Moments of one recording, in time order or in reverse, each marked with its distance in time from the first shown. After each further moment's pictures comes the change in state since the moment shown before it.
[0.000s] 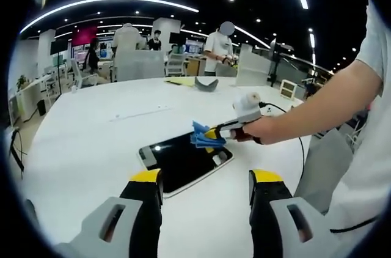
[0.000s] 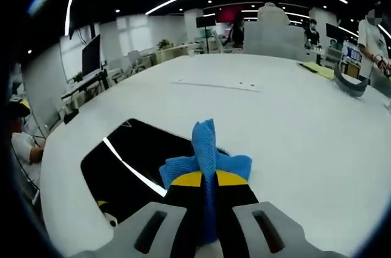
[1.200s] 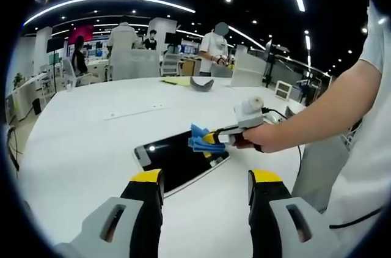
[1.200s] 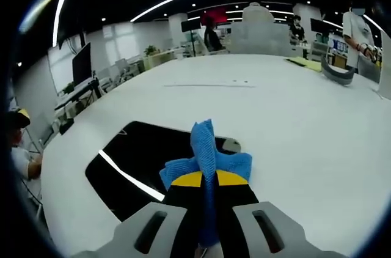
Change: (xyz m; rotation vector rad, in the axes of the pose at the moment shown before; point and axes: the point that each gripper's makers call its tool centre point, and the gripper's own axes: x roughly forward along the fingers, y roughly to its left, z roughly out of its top) left arm 0.002 0.000 -0.003 -0.006 -0.002 -0.042; right arm -0.011 0.023 -0.006 0.066 -0.014 -0.041
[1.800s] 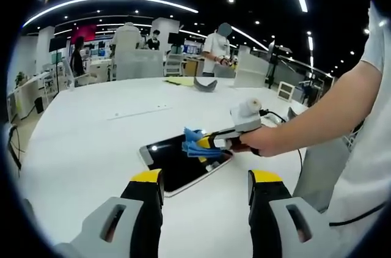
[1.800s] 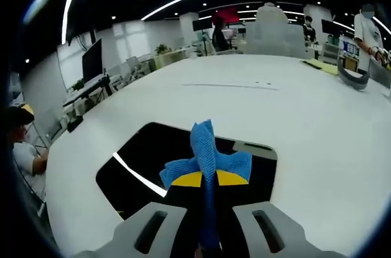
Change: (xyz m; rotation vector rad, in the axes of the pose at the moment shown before) left arm -0.006 0.009 0.001 -0.007 -0.001 0.017; right arm 0.017 0.041 0.006 -0.029 0.001 0.074
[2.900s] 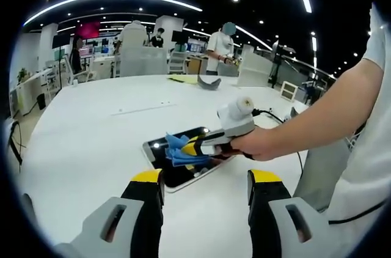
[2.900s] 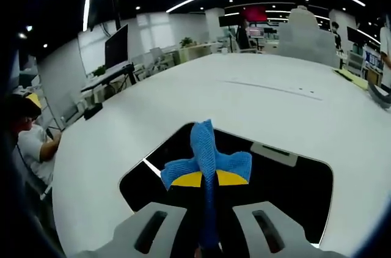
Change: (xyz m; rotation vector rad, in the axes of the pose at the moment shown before) left arm -0.003 0.005 -0.006 -0.017 0.012 0.019; right arm 0.026 0.070 0.004 -0.110 0.032 0.150
